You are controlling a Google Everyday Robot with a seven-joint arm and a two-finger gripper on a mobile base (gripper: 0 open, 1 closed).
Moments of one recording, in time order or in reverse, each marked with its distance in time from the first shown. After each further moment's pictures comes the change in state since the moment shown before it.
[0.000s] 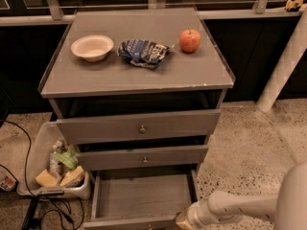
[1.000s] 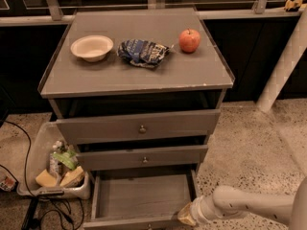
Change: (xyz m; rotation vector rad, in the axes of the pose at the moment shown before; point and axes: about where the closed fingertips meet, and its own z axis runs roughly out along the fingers) arm -0.016 -0.008 -0.030 0.000 -0.027 -0.031
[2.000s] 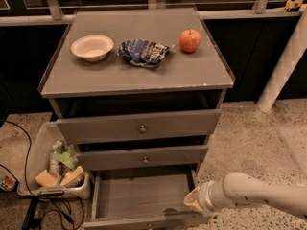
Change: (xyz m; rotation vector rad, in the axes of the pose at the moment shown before) arm -0.064 0.003 -0.110 0.131 0.009 -0.049
